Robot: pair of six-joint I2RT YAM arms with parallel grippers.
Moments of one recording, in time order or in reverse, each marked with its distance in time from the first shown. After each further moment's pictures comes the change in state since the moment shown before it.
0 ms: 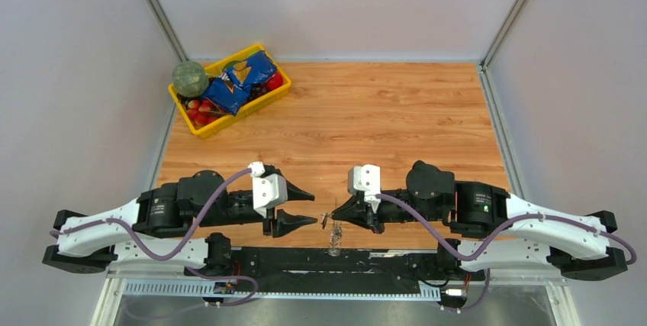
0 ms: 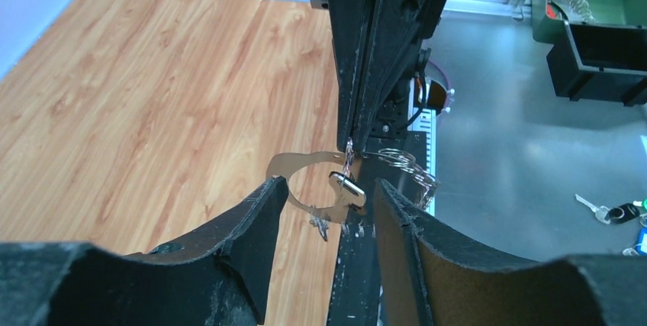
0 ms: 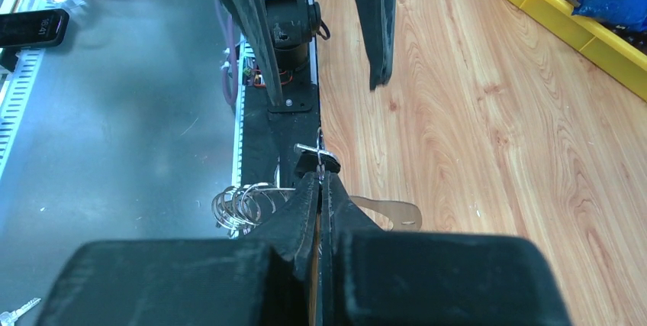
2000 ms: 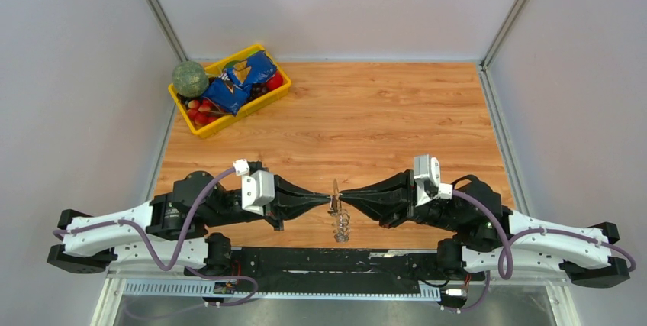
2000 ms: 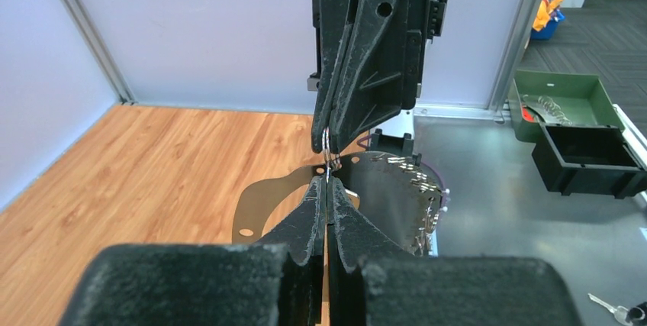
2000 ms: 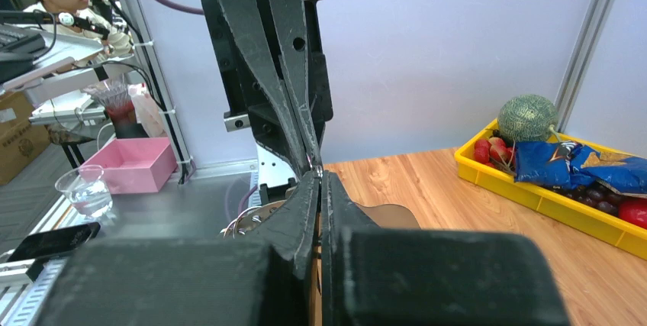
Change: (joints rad) left arm 0.000 -0.004 -0.109 0.397 0.037 0.034; right arm 0.006 -0.253 -0.344 0.710 0.103 0.114
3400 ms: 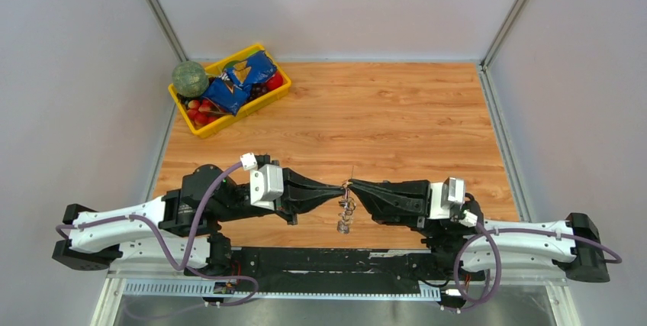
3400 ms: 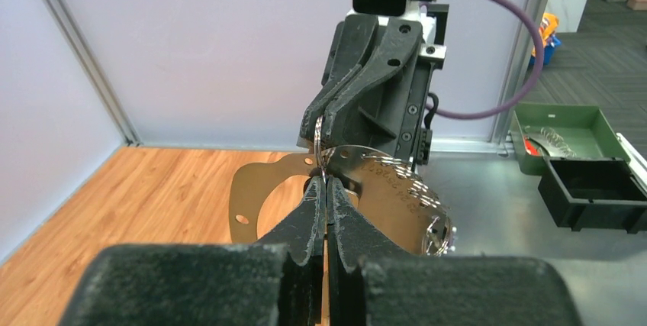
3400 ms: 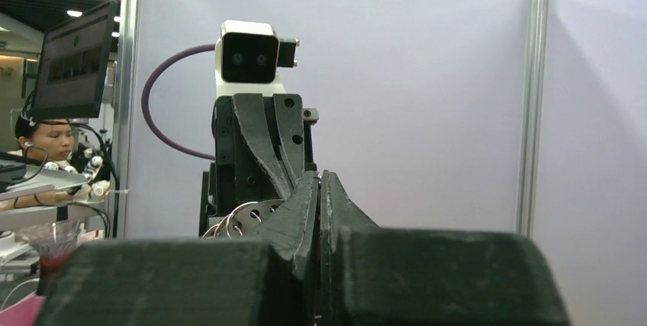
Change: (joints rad) left arm 0.002 0.112 0.053 0.124 0.023 0.032; right arm 0.002 0.133 -0.294 0.953 0.012 -0.127
